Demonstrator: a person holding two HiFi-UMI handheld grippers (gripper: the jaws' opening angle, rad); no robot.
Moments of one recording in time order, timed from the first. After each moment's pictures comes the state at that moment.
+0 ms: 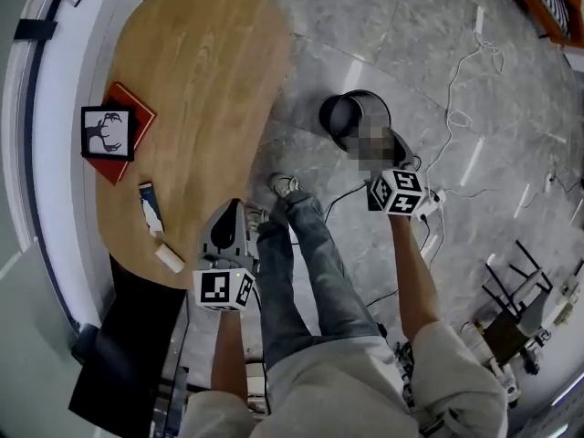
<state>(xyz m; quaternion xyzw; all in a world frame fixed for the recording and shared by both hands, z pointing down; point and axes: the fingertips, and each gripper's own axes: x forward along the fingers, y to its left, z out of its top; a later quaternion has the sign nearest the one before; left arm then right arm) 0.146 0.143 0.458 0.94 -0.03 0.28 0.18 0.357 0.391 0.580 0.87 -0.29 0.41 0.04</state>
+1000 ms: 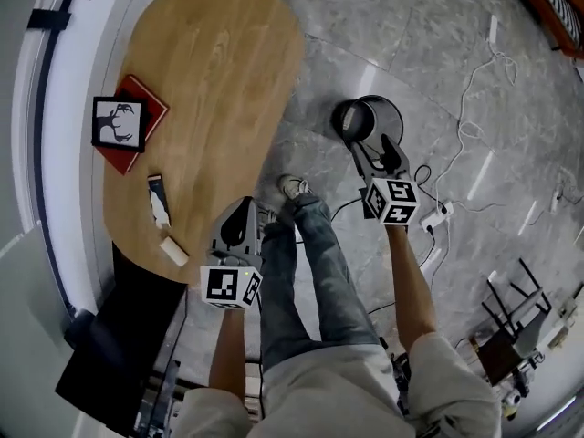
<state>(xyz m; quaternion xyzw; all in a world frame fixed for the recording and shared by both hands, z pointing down) 0.154 0.164 0.449 0.94 -0.04 0.28 0.18 0.344 0.361 0.578 0.85 -0.34 0.40 0.03</state>
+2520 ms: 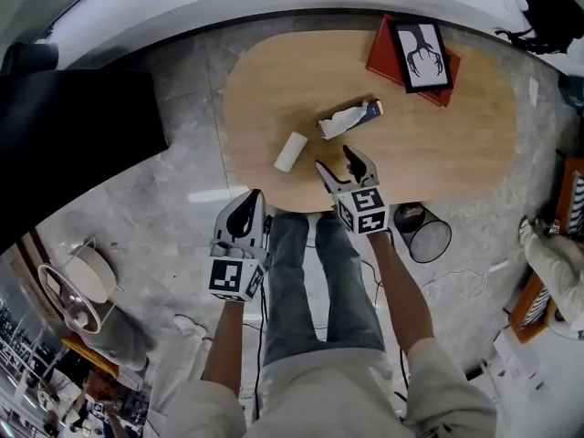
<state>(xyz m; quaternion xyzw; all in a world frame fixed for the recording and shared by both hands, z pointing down) -0.269 0.037 0.445 0.80 -0.50 0.16 0.28 -0.120 0.007 0.583 0.43 -0.80 0.34 0.25</state>
